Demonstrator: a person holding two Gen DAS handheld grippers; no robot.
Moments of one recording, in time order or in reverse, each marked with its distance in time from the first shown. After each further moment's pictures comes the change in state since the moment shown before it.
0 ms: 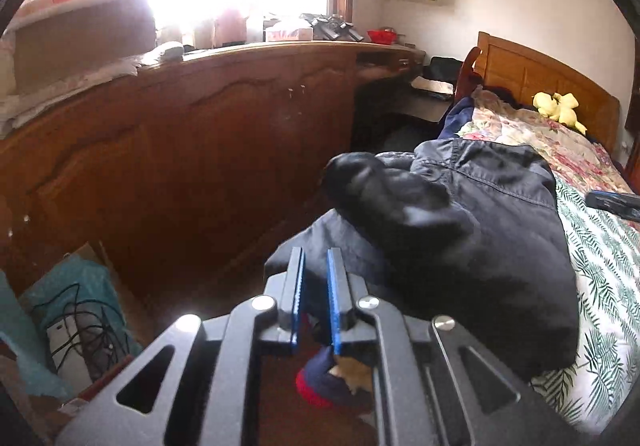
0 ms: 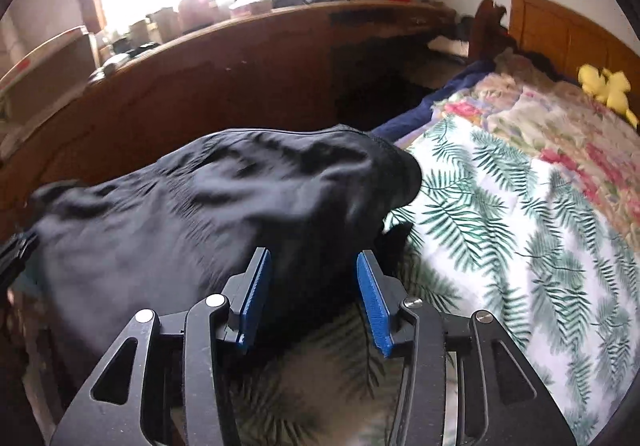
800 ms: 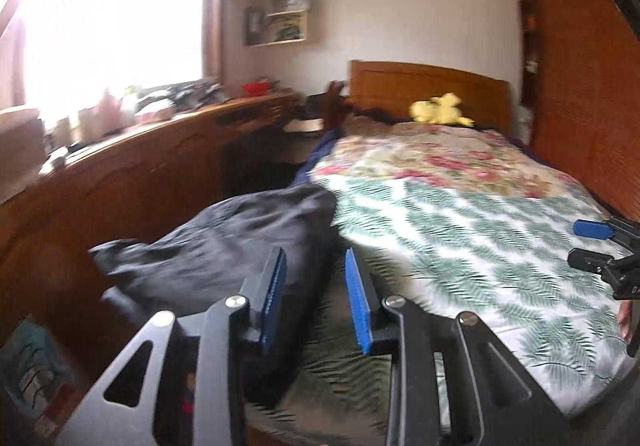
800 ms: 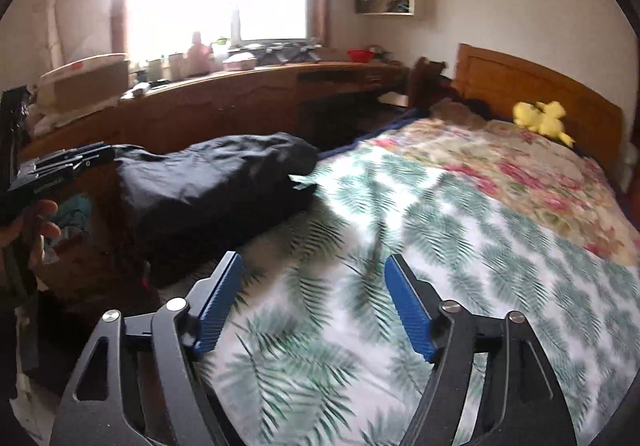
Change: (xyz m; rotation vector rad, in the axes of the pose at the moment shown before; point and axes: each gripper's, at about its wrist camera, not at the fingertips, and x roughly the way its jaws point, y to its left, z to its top) left arm -0.152 -0.221 -0.005 0.232 -0.173 -0.342; right arm -0.245 -0.035 -0.160 0.001 -0.198 -0.168
